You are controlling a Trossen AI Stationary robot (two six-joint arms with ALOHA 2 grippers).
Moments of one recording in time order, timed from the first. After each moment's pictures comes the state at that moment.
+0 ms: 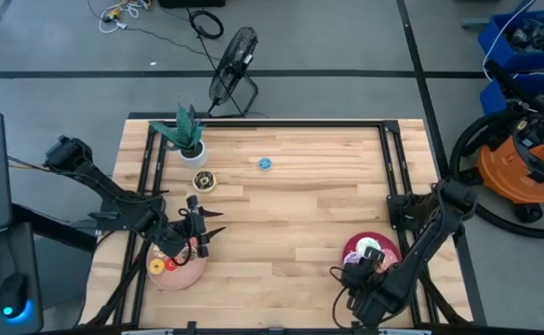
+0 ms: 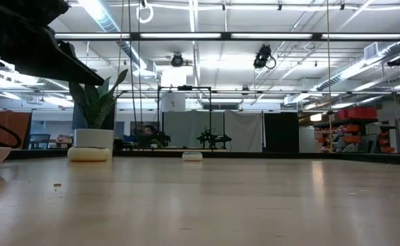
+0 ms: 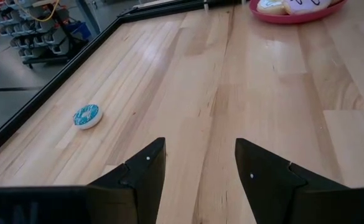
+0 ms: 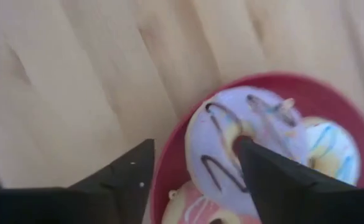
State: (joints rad) left arm -0.67 1.13 0.39 0.12 -0.92 -0.30; right arm 0.94 1.79 1.26 -1.10 0.27 1.35
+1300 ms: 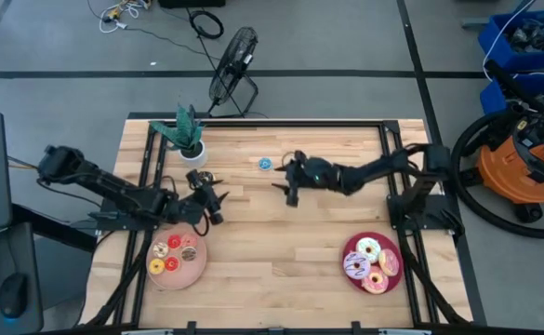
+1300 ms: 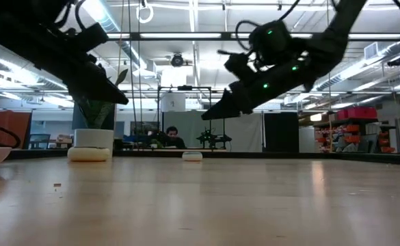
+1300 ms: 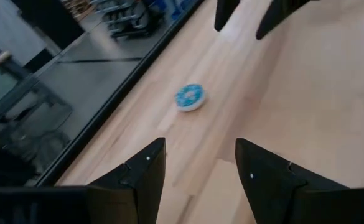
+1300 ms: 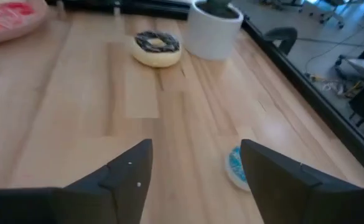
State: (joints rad) left arm -0.30 1.13 0.39 0.11 -0.92 -0.12; right arm -0.17 1.76 0.73 0.63 0.07 -0.18
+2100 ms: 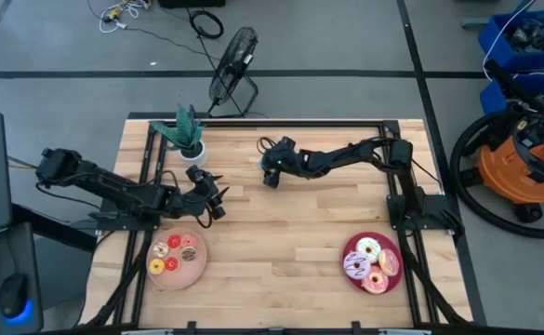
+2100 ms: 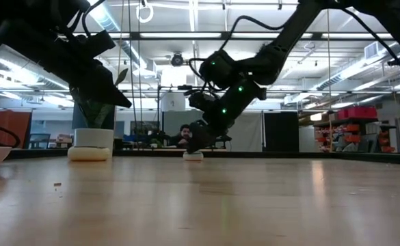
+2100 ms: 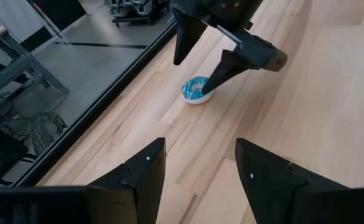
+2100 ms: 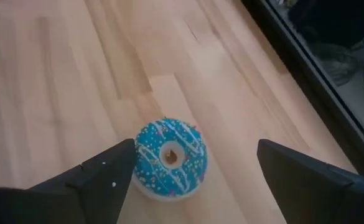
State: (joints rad) left arm -0.20 1.13 0.38 0.11 -0.85 -0.16; right arm -0.28 2.07 1.19 0.16 0.31 -0.13
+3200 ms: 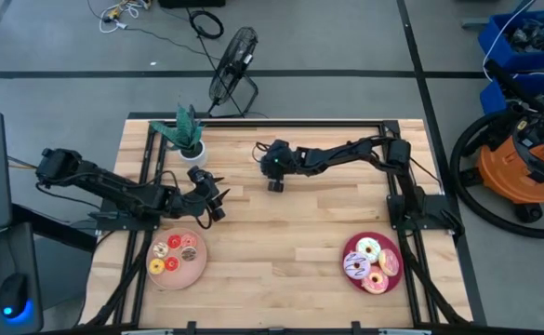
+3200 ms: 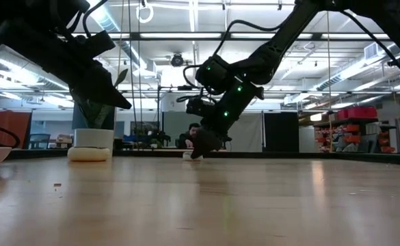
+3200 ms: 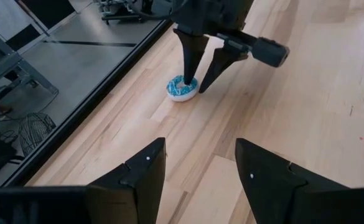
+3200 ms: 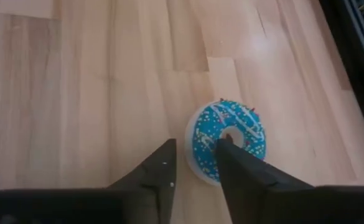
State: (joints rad) left arm -0.21 1.13 0.38 0.11 -0.81 -0.16; right arm -0.28 2.10 1.24 0.02 0.15 -0.33
